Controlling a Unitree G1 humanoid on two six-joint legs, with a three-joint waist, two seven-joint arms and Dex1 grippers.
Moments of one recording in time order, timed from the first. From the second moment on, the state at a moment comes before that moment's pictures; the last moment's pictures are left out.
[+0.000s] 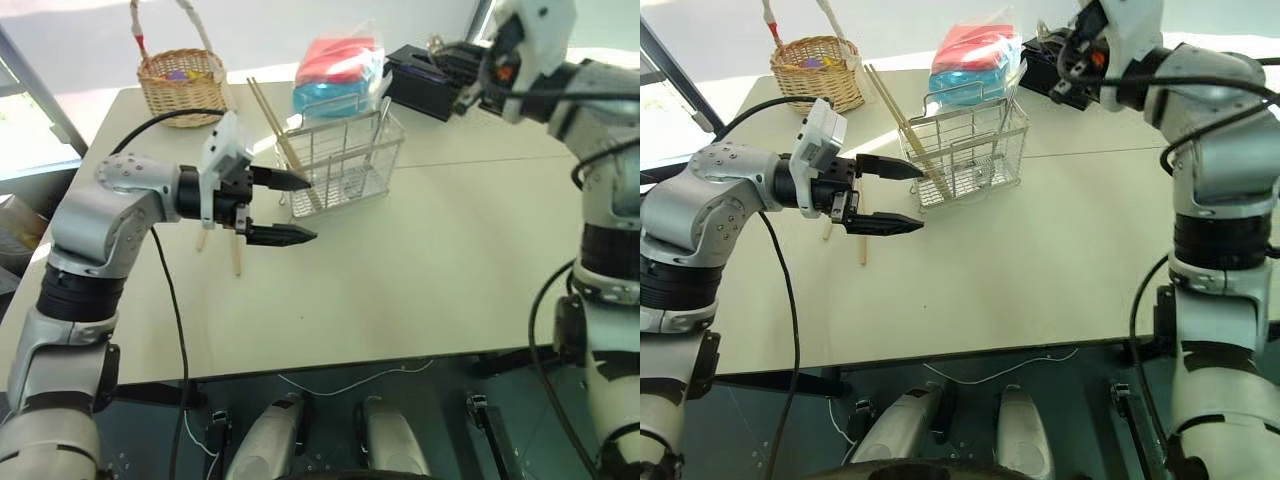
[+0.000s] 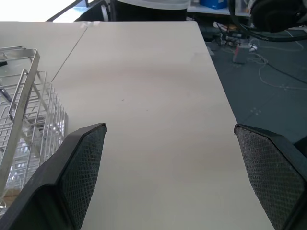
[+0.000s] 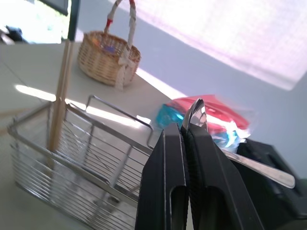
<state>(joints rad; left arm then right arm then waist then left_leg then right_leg) -0.81 0.72 -0.10 -0.09 -0.58 0.66 -1.22 -1.14 -0.58 -0.12 0.03 0.27 0.88 0.65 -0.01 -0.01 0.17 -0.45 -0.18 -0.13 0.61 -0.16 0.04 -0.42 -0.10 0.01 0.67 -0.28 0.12</state>
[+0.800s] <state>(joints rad) -0.83 0.72 -0.10 -0.07 -0.56 0.64 -1.22 -1.34 -0.20 -0.58 0.00 0.63 1.49 0.18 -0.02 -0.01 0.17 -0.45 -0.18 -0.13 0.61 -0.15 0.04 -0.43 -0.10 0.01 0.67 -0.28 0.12</state>
